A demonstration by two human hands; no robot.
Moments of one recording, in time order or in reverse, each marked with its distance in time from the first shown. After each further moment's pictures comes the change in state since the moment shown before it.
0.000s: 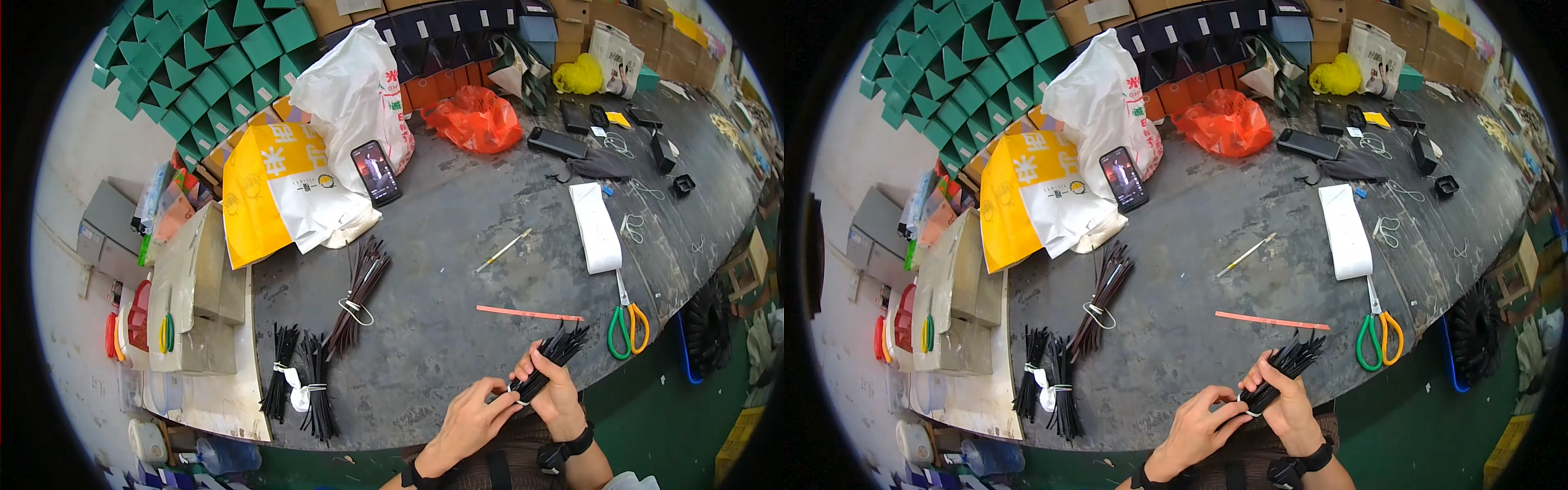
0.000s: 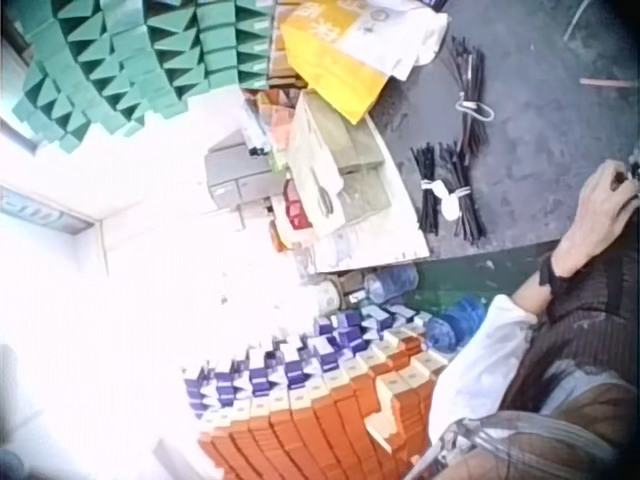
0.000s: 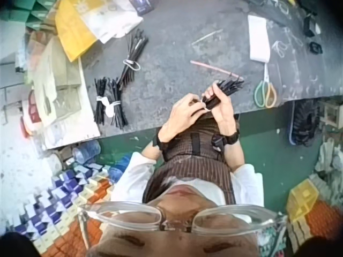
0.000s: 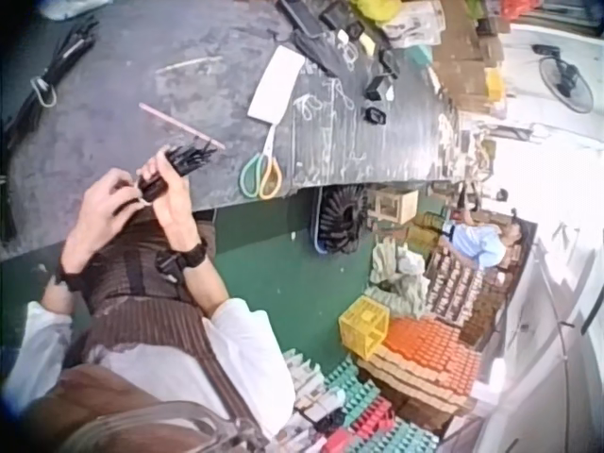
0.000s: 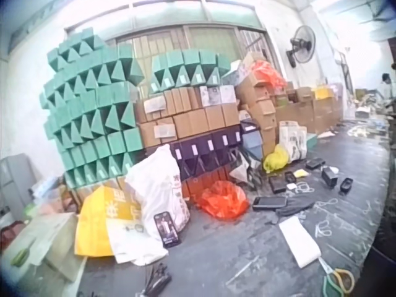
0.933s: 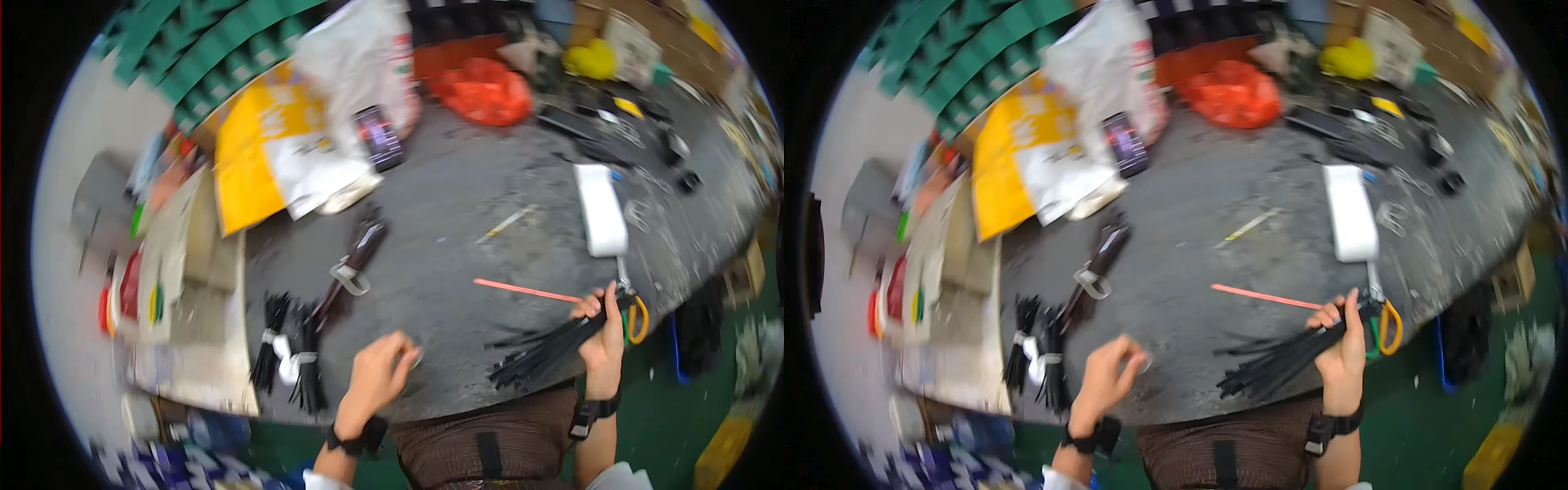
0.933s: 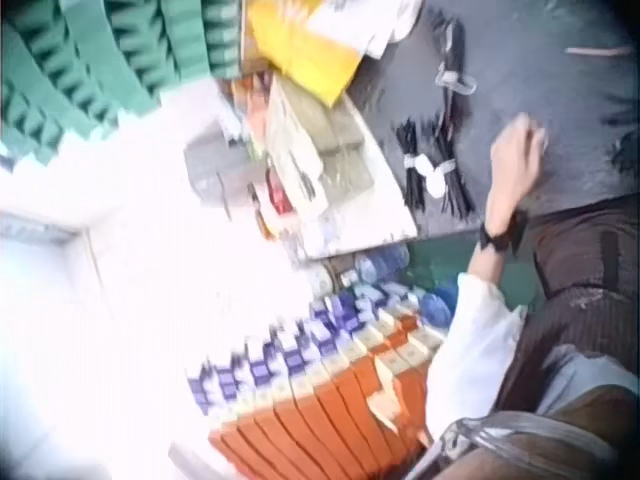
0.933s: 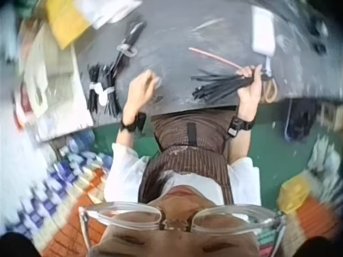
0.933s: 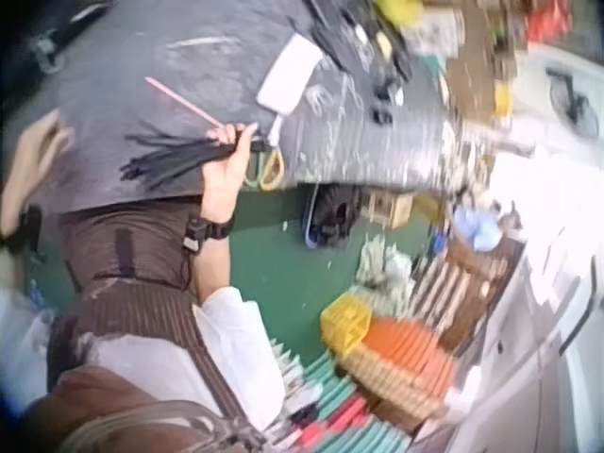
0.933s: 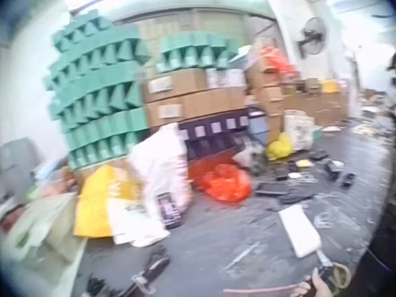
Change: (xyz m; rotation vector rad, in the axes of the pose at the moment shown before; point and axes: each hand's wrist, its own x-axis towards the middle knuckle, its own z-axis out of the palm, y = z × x) left_hand -0.013 -0.065 -0.098 0.187 -0.017 -0.285; right_hand 0.035 -0.074 -0.037 0.255 0.166 -0.167
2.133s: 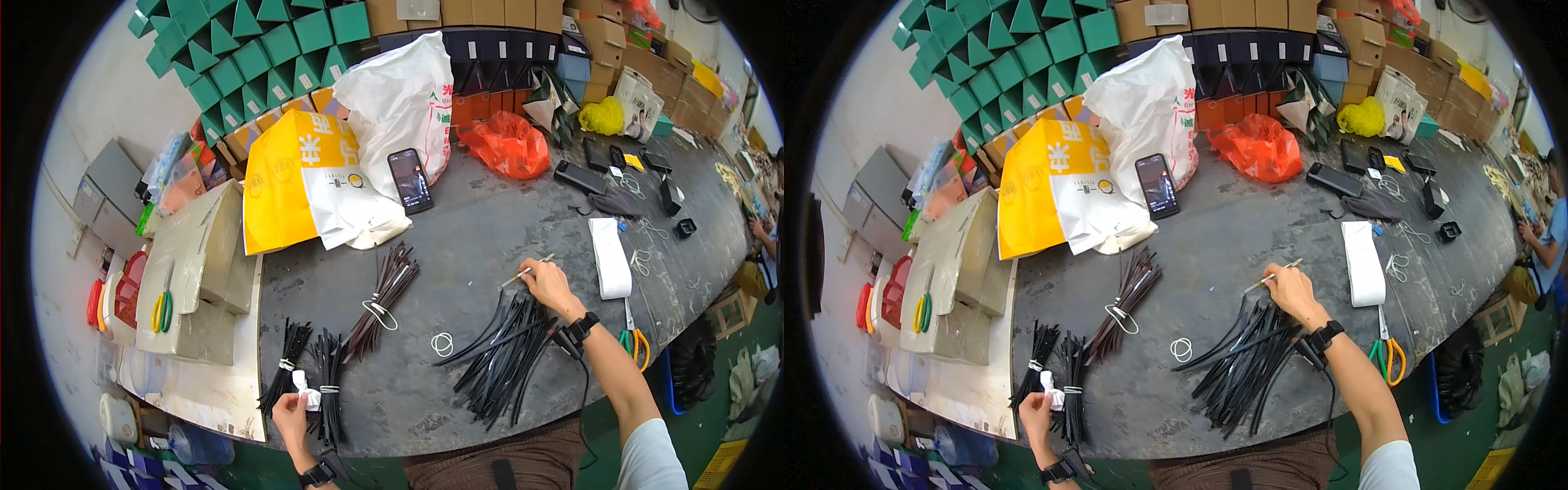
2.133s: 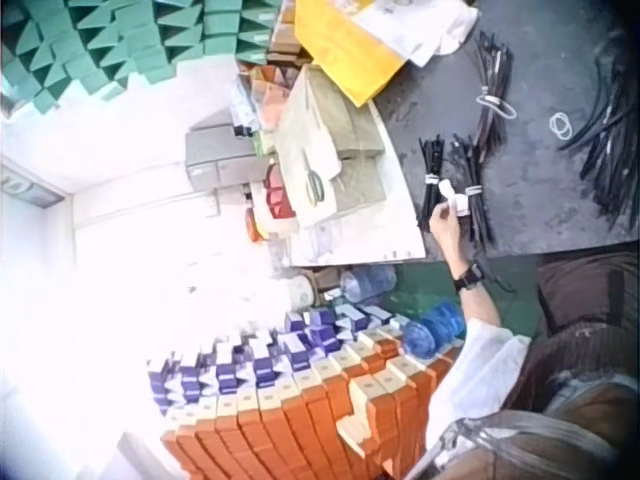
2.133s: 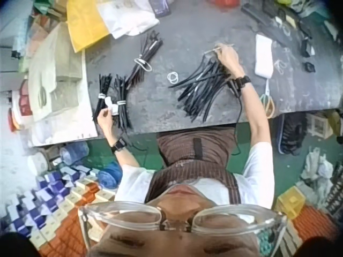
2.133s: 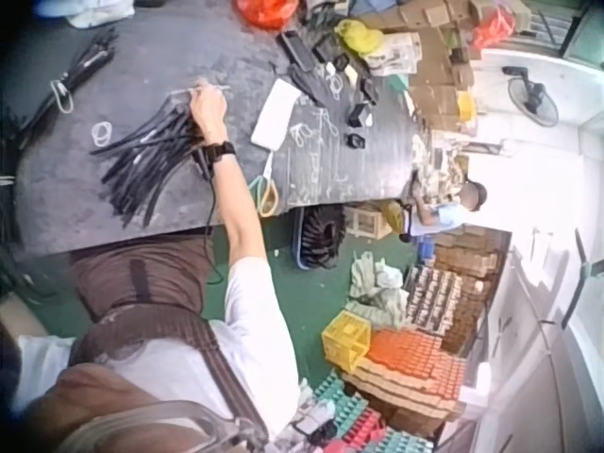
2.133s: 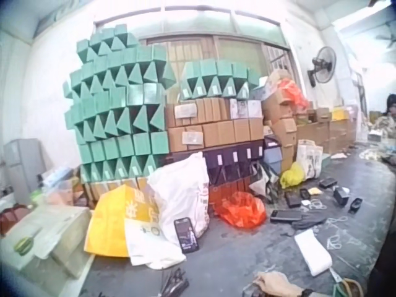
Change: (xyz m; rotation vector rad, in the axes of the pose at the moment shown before) left_hand -0.140 -0.235 -0.064 -0.099 0.655 -0.675; right_hand 0.153 0.061 0.072 -2.258 -0.363 -0.661
